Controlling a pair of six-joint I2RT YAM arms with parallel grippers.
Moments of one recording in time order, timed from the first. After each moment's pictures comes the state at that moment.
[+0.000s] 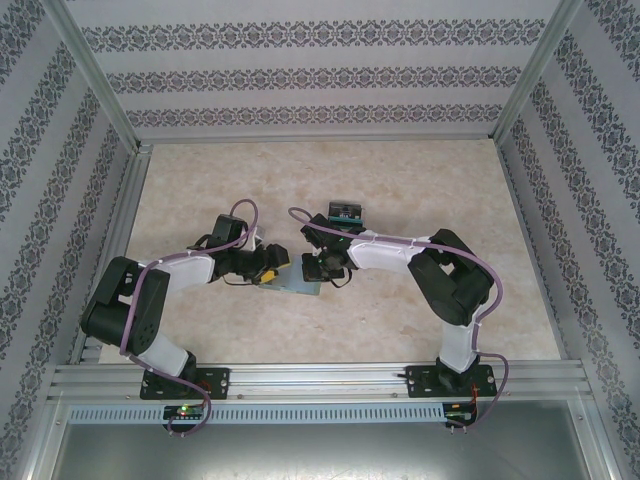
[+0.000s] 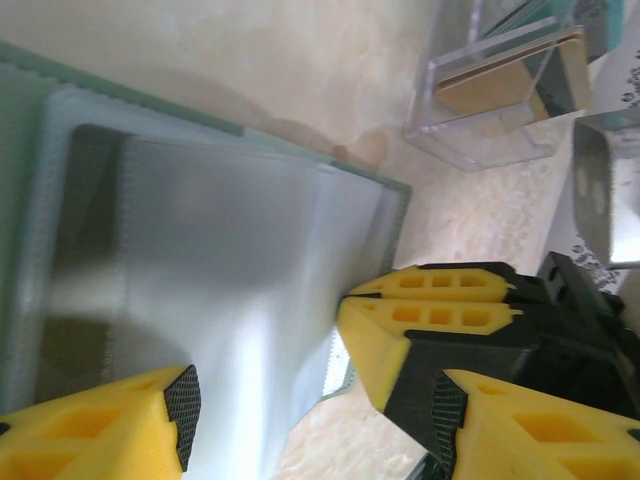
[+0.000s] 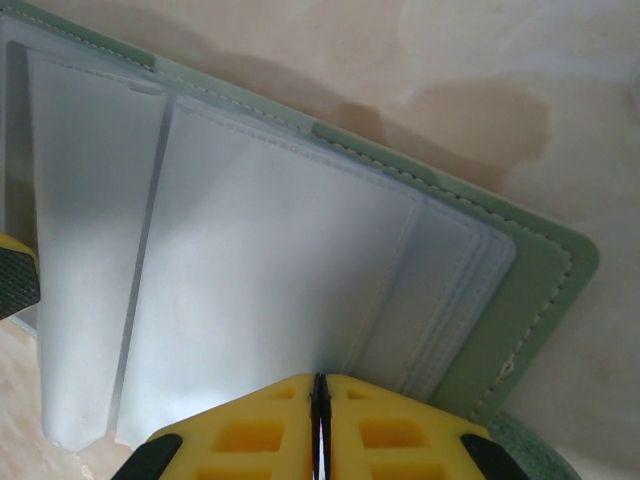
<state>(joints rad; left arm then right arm) -0.29 1.56 0.66 -0.03 0.71 -0.80 0.79 1.89 1.15 -0.42 -0.21 0.68</state>
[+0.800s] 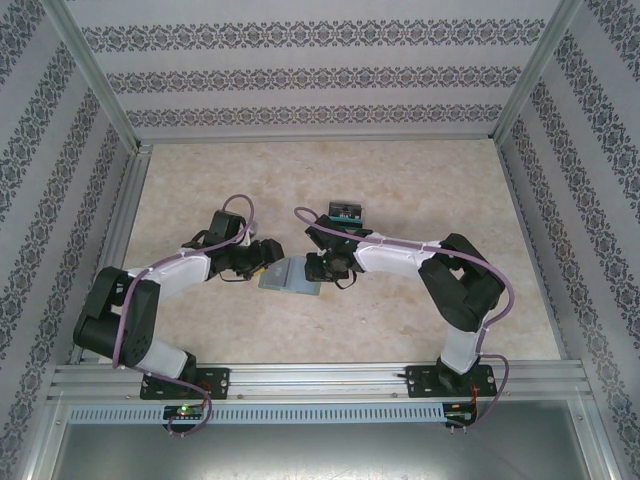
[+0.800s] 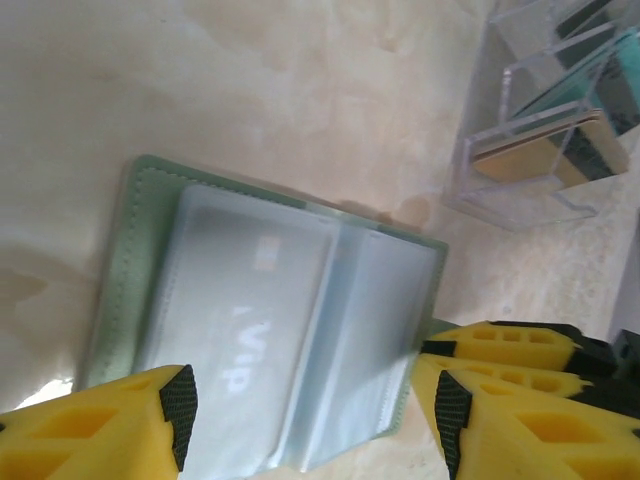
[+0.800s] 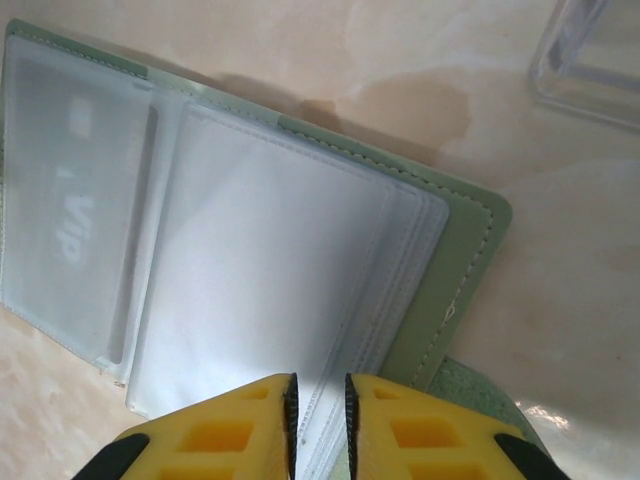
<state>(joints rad) -0.29 1.50 0.70 -0.17 0.50 -0.74 0.79 1.82 1.10 -0.42 -0.17 0.71</state>
